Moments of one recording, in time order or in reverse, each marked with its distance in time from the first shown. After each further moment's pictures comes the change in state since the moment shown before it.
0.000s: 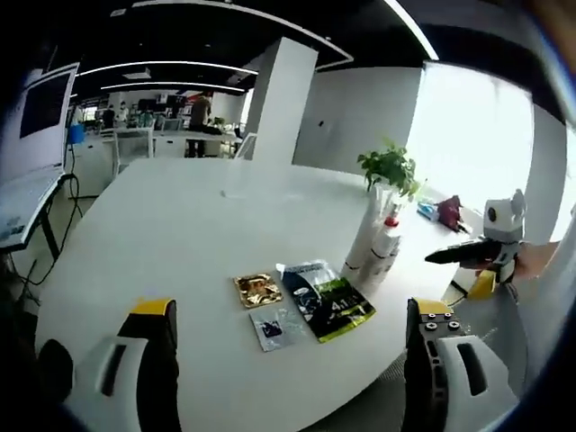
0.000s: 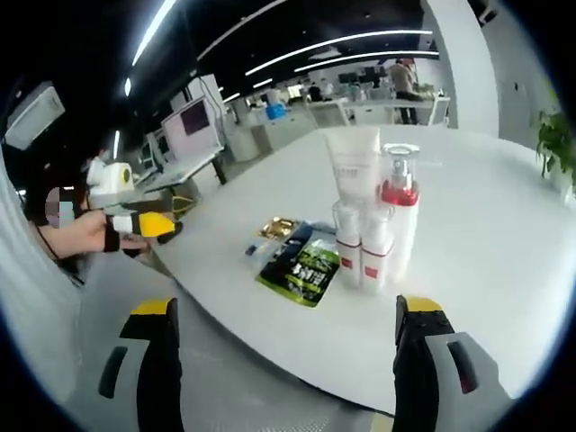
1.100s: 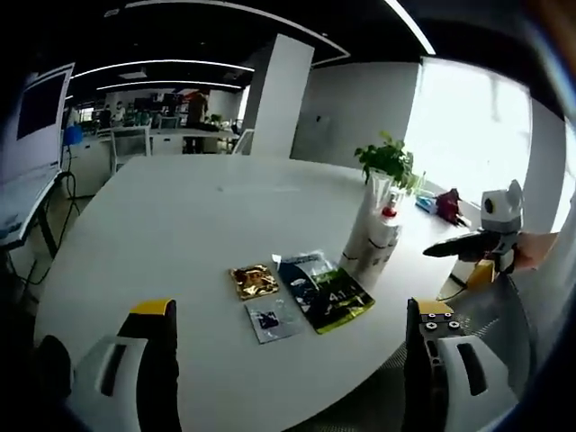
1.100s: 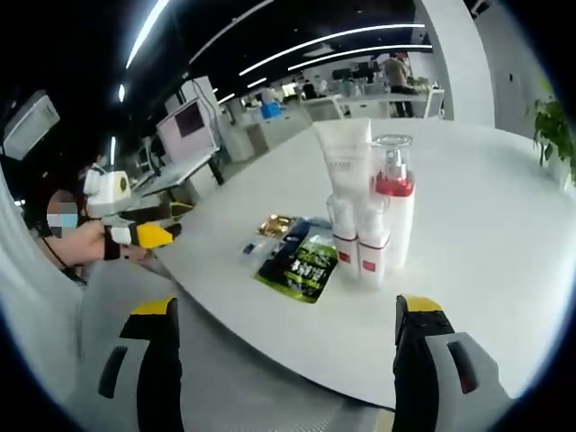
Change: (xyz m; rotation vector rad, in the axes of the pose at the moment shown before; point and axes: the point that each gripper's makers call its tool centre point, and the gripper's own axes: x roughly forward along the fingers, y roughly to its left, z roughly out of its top) left arm -0.001 0.001 -0.020 0.022 0.070 -0.001; right arm 0.001 -0.001 -0.004 0.038 0.016 0.007
